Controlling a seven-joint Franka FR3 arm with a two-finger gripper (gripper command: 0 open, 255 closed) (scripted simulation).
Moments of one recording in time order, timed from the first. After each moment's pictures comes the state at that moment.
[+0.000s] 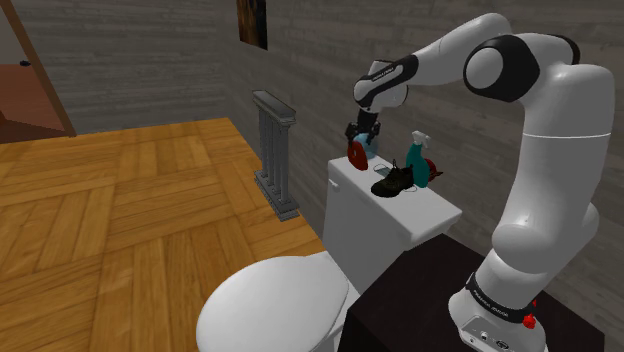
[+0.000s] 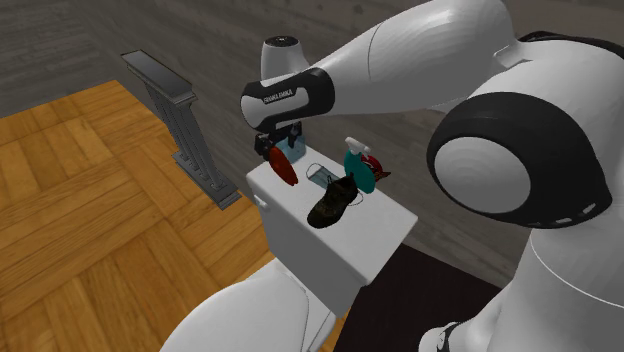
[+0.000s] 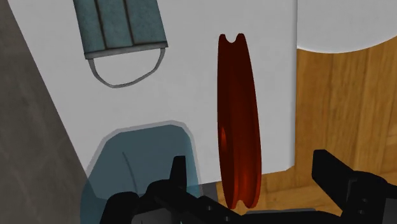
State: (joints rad) arm -0.23 0.33 -0.15 -1.83 0.13 2.29 -0.10
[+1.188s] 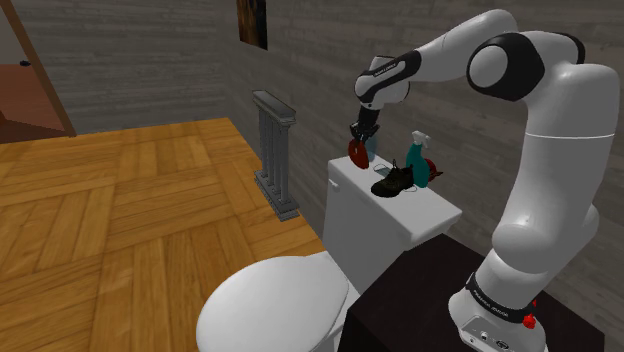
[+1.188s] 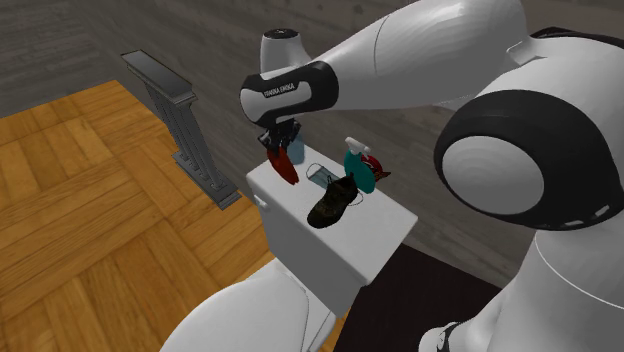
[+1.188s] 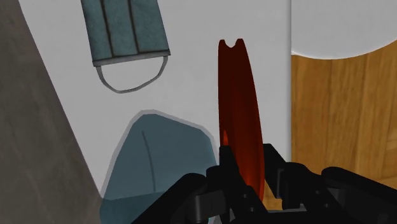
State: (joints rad) arm -0.23 0.31 -0.16 -1.81 0.12 2.23 -0.09
